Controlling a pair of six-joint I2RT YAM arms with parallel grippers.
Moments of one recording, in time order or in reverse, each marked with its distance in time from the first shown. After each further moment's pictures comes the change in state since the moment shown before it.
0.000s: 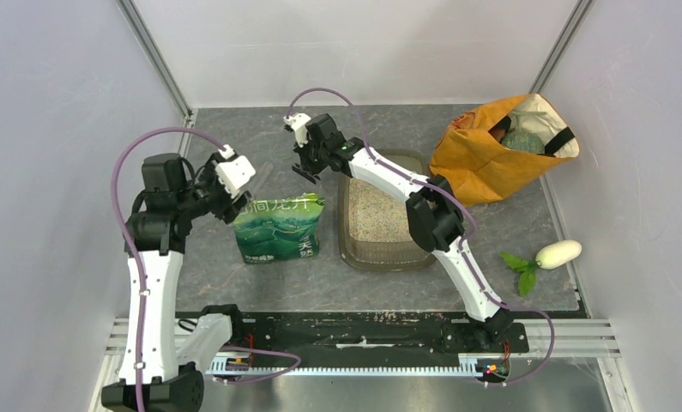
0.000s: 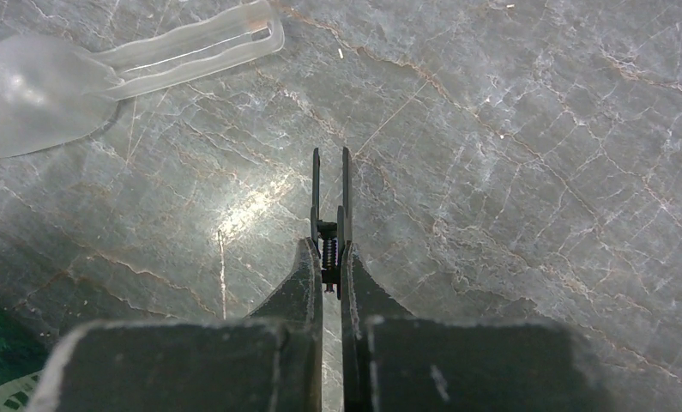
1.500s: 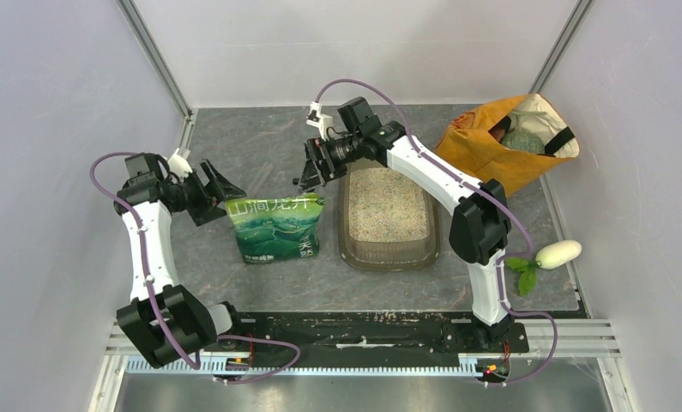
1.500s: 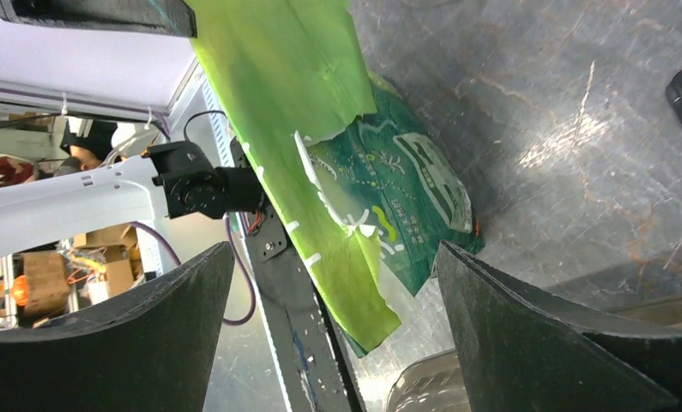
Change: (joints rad) left arm 0.370 0.298 -0.043 -0.058 0.127 -1.117; right arm -0.071 -0.366 -0.241 -0.206 -0.694 0.323
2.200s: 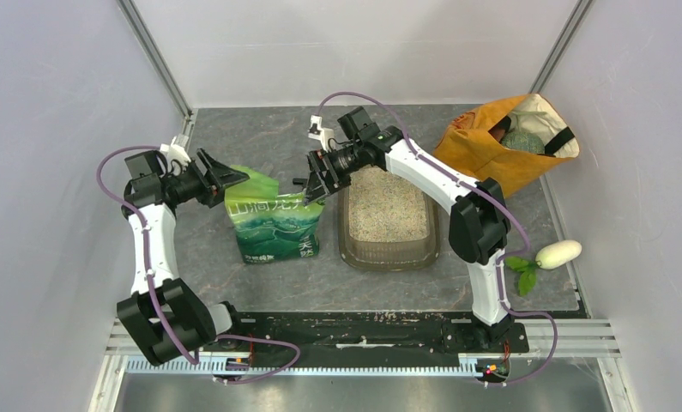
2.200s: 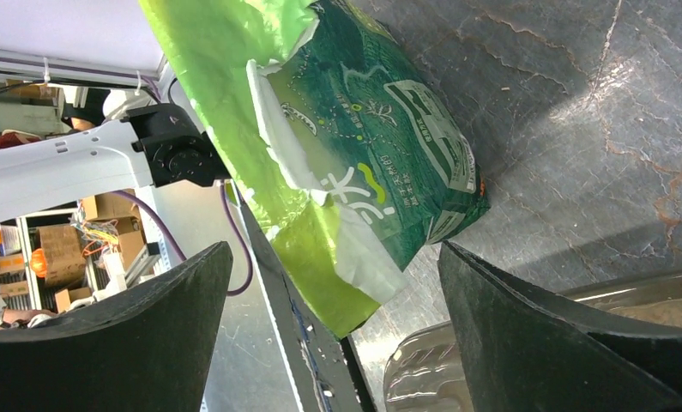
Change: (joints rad) left arm 0.000 0.014 -0.100 0.354 0.256 -0.179; right arm 0.000 0.003 -0.068 -0.072 -0.037 -0.046
